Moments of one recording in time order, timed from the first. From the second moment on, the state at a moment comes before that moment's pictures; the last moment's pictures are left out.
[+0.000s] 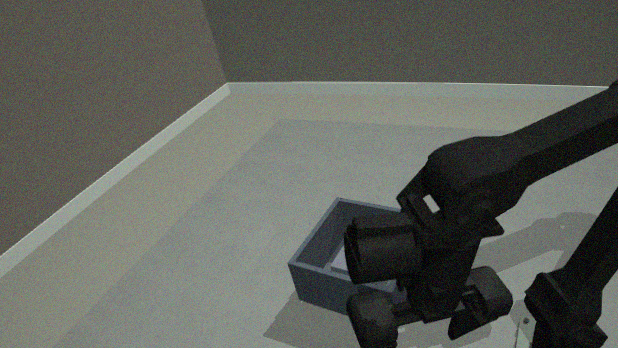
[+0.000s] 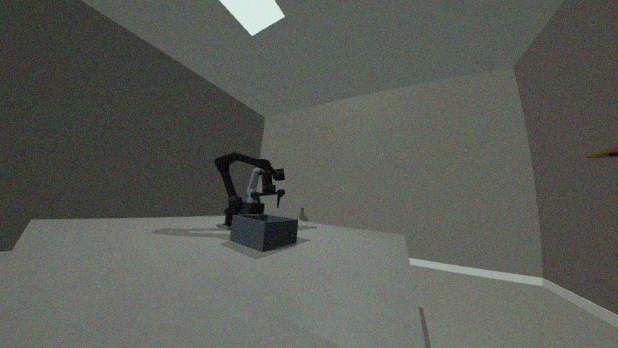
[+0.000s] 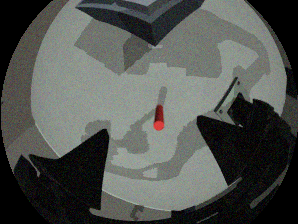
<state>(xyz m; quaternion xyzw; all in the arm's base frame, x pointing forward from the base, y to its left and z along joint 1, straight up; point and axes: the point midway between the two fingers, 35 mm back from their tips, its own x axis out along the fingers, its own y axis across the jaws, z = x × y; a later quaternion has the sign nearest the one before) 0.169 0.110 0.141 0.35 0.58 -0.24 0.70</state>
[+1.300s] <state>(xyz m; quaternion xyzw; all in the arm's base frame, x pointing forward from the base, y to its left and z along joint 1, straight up) 0.164 0.115 0.028 0.19 0.63 -0.29 0.70</state>
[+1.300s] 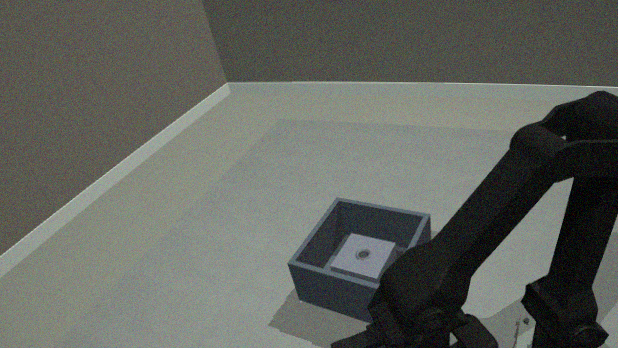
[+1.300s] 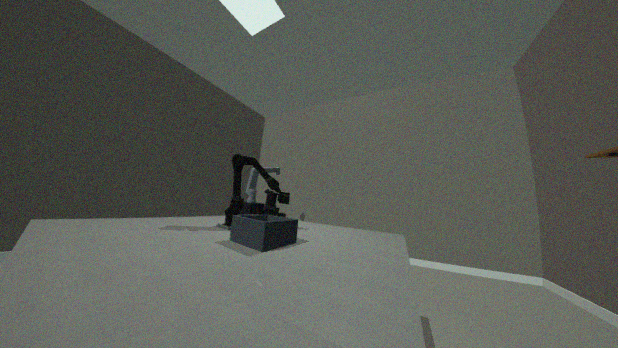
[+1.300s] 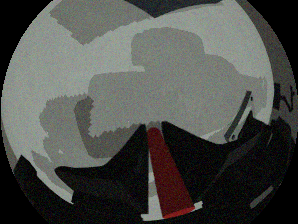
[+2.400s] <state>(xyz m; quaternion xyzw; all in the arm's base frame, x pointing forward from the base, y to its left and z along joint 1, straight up) 0.231 0.051 0.151 0.23 0.49 -0.36 0.76</state>
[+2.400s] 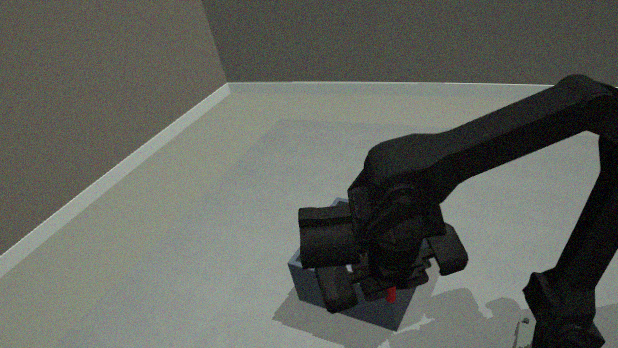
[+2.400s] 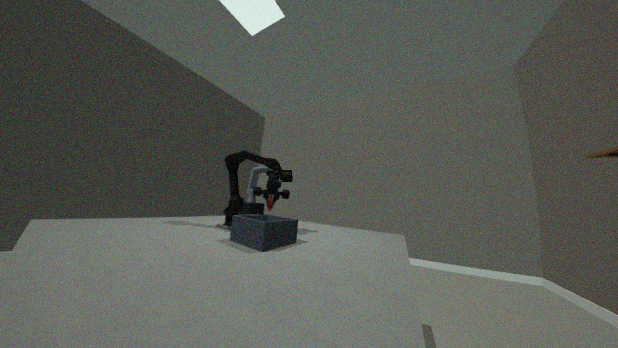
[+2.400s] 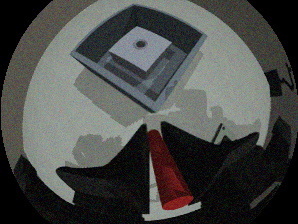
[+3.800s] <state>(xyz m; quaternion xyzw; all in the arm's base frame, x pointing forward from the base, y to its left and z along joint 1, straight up) 0.330 -0.075 0.110 0.24 0.50 -0.37 0.75</state>
